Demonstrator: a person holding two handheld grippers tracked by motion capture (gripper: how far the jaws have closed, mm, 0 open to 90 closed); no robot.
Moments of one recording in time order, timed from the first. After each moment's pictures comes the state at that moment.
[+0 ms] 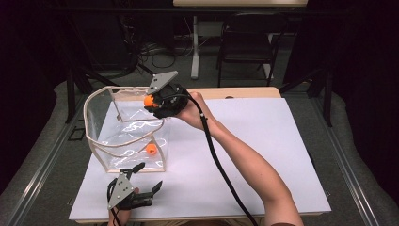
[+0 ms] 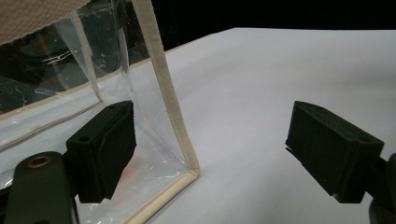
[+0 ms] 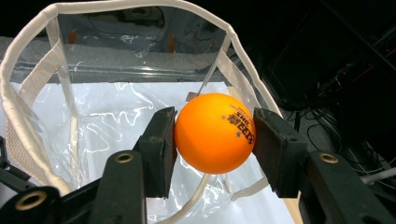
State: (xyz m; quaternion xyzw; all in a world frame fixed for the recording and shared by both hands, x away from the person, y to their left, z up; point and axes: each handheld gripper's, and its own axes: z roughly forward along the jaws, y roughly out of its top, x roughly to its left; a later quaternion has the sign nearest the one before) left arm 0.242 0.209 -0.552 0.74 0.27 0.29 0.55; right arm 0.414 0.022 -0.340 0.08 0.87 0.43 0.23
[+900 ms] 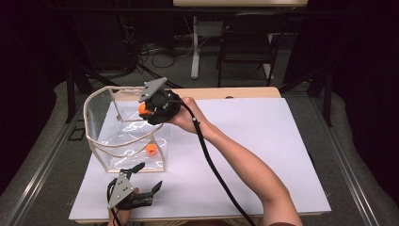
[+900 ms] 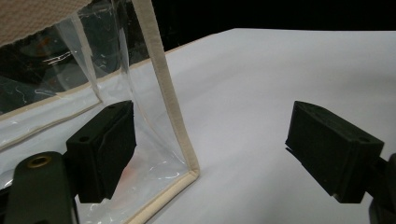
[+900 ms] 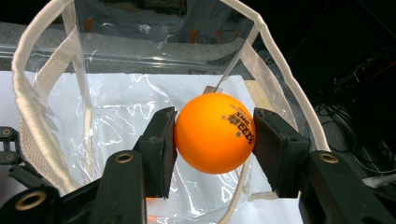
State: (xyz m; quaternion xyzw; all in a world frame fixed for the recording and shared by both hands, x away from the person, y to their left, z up) left arm 0.242 0.210 -0.551 0.74 0.27 0.29 0.55; right arm 0.409 0.041 -0.353 0.06 0.88 0.41 0.21
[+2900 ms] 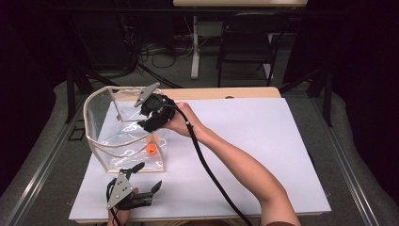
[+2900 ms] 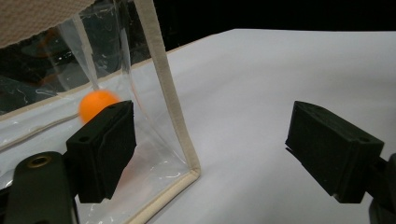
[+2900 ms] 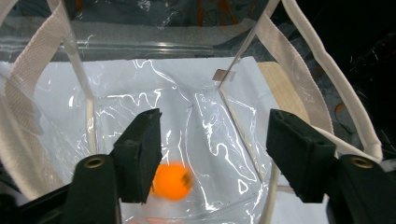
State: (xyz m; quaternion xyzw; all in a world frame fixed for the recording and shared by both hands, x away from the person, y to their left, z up) left arm 0.242 0.211 -0.551 0.74 0.27 0.29 0.55; right arm 0.416 0.057 -0.375 0.09 0.90 0.39 0.18
